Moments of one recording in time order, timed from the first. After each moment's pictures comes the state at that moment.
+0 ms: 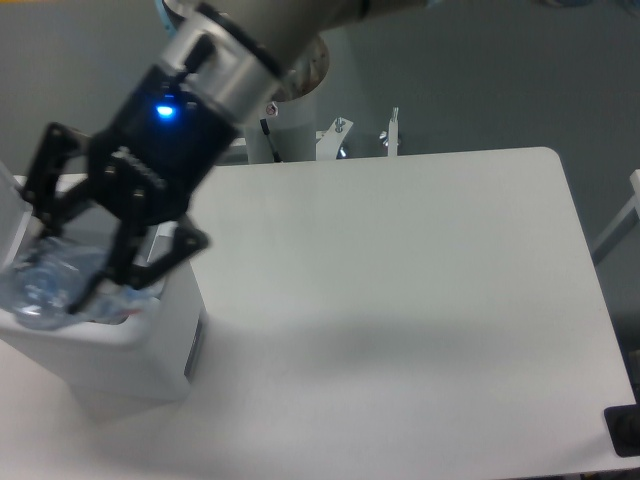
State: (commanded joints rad) arm 2.24 -1.85 -1.21 -0.94 0.65 0.42
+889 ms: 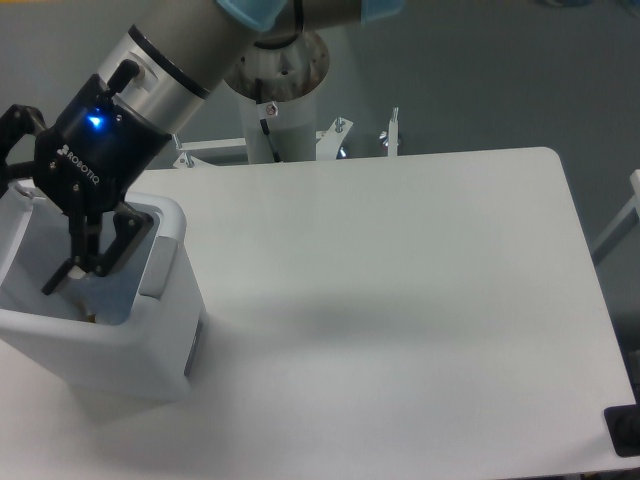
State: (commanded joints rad) arm 2.23 -1.80 -1.34 -0.93 0.66 0.45
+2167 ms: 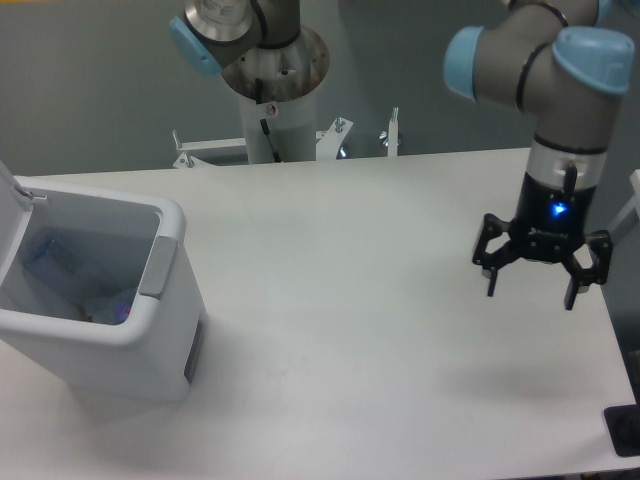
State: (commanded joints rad) arm 2.76 -1.98 -1.48 -0.95 1.40 1.16
